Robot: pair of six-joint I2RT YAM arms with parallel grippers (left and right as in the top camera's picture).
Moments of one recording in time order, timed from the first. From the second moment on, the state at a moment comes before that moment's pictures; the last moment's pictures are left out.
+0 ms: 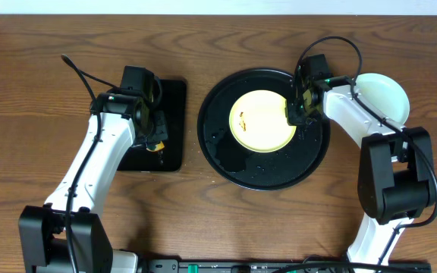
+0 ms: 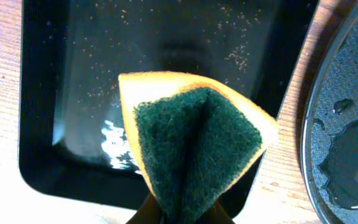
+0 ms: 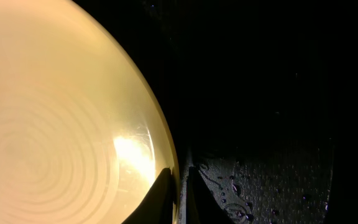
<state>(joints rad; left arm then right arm) -0.13 1.58 1.19 -0.97 -0.01 -0.32 0.21 2.01 1.35 -0.68 -0.07 0.17</state>
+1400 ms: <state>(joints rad) -0.40 1.58 1.20 -0.71 0.19 -0.38 0.22 2.01 1.35 -0.68 -0.07 0.16</state>
